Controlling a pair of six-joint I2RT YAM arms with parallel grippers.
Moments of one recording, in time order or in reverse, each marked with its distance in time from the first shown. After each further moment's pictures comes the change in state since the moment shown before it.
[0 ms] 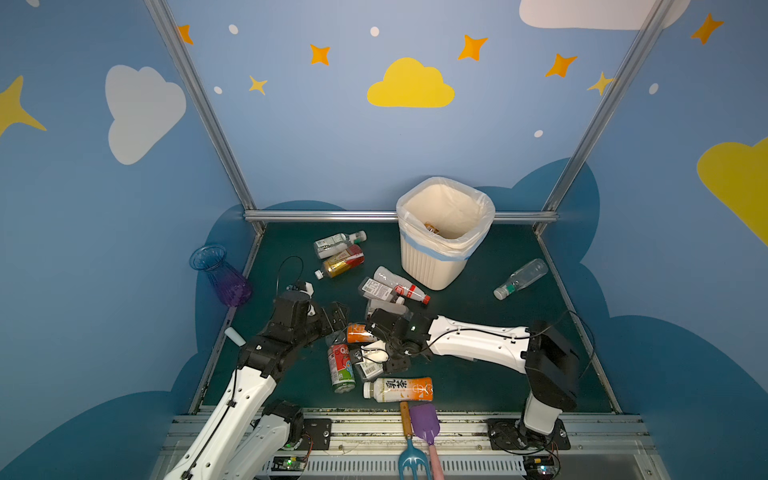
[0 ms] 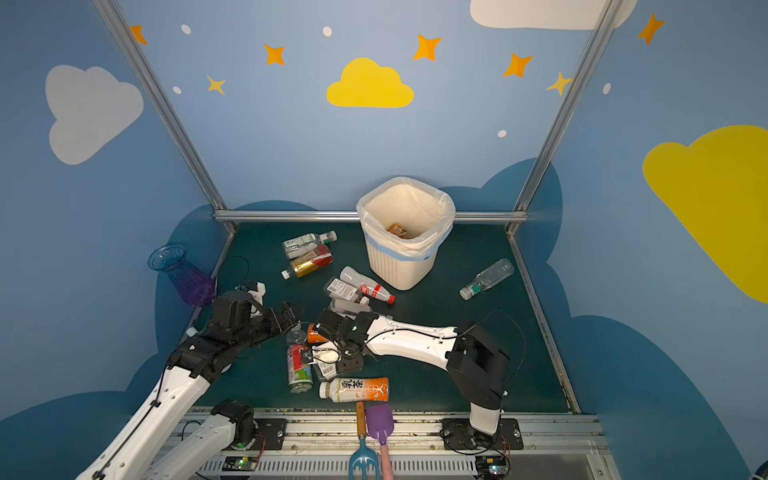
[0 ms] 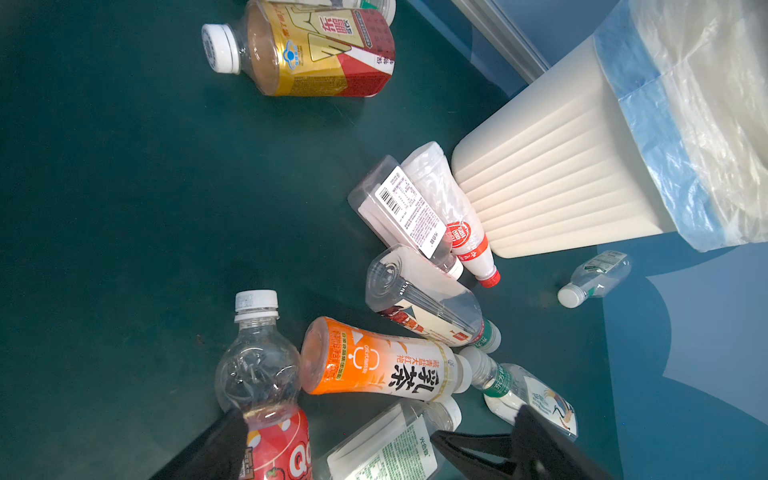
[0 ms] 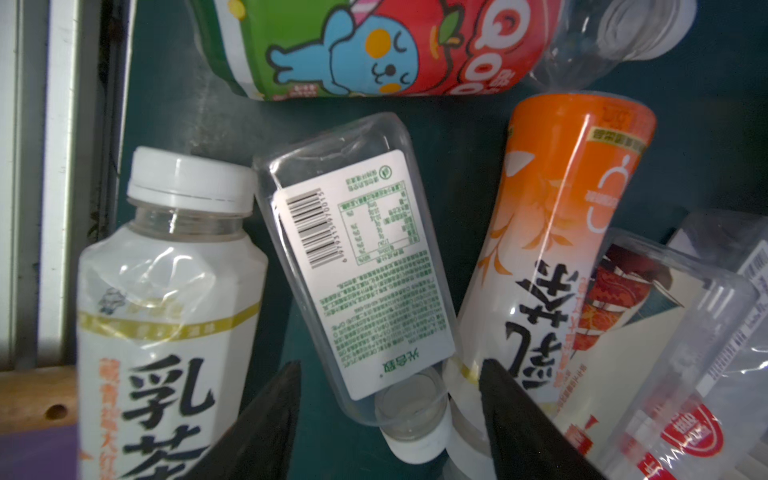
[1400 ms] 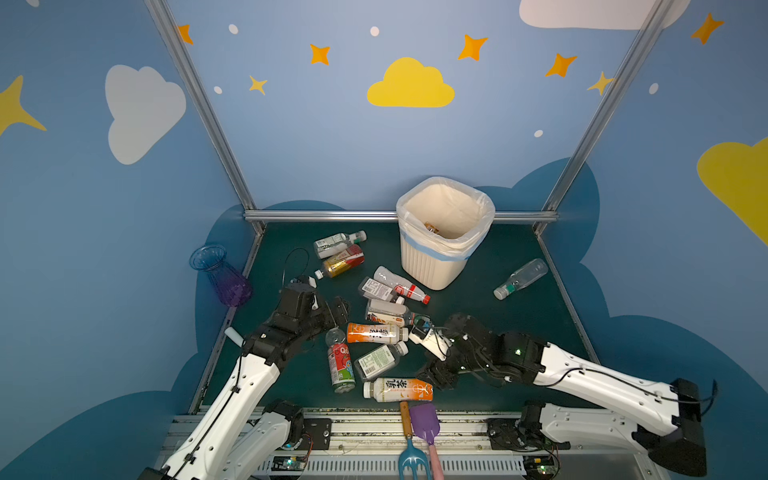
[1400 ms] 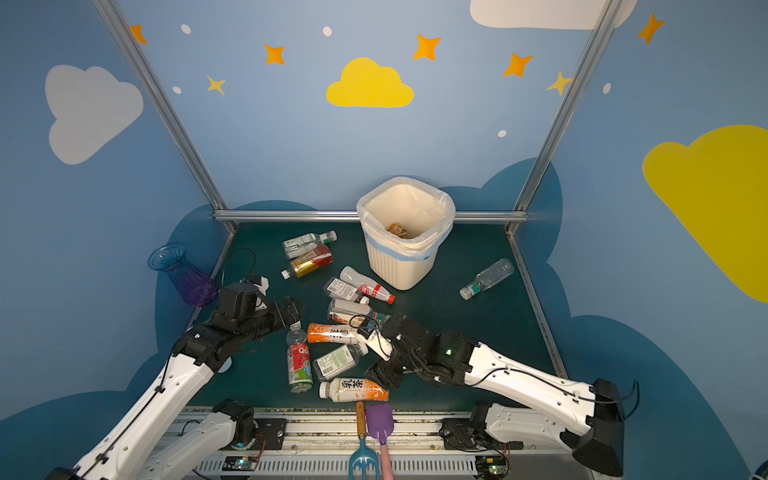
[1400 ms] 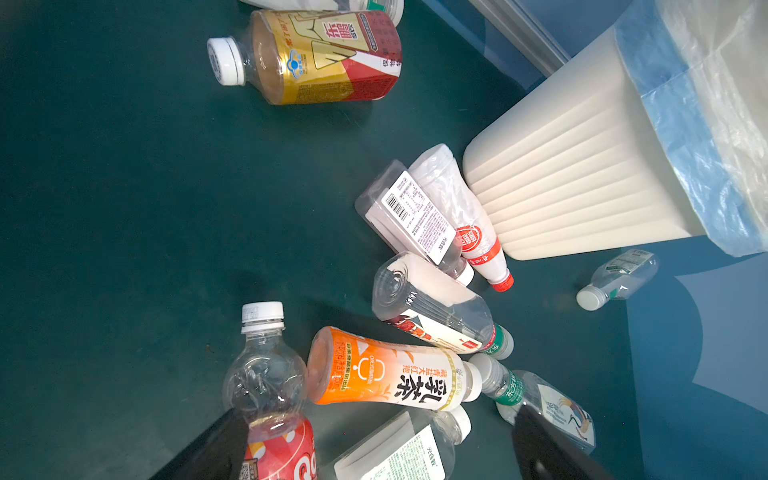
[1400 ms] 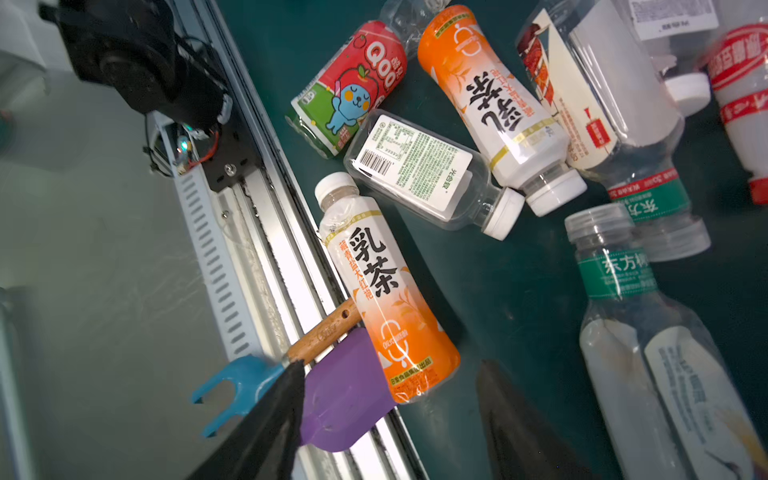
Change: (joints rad) left arm -0.017 0.080 0.063 -0.022 -0.040 0.019; right arm -0.026 -0.695 -0.403 0.020 -0.158 0.803
